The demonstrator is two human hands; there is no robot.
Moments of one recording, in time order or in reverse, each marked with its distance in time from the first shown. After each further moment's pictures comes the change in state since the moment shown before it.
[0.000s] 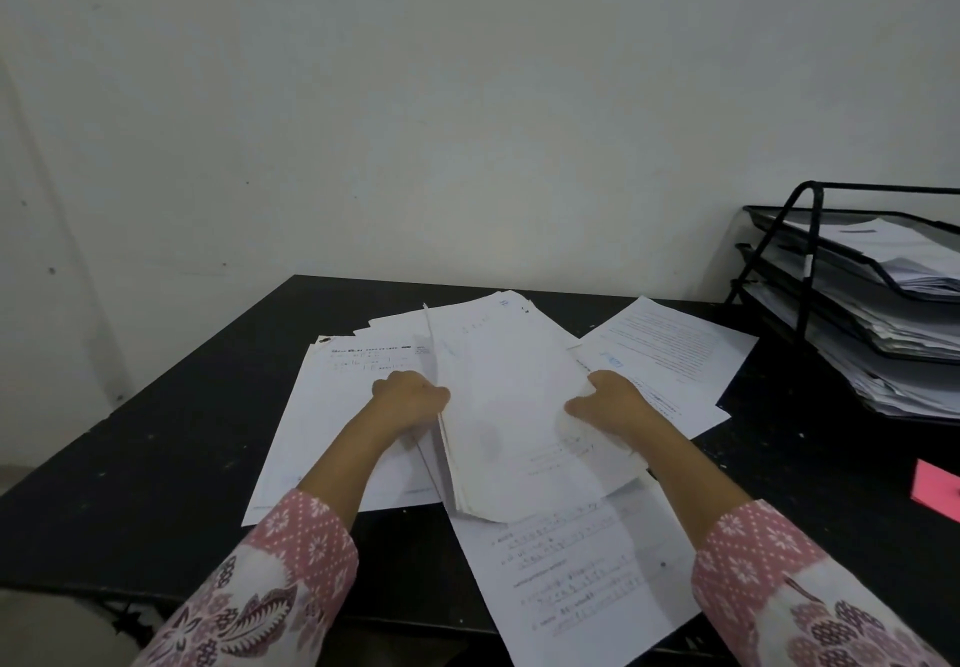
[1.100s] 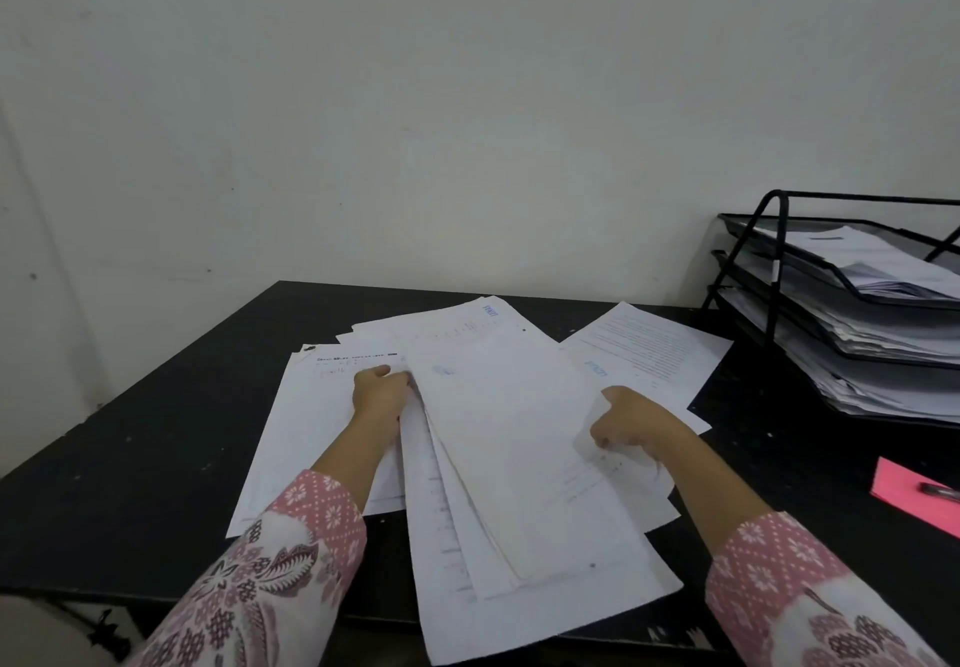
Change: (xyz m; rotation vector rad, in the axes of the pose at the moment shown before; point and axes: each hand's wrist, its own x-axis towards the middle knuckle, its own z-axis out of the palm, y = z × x) left_hand 0.026 -0.007 0.021 -1.037 0.173 -0.198; right_hand -0.005 0.037 -0.024 -0.147 -0.082 0.080
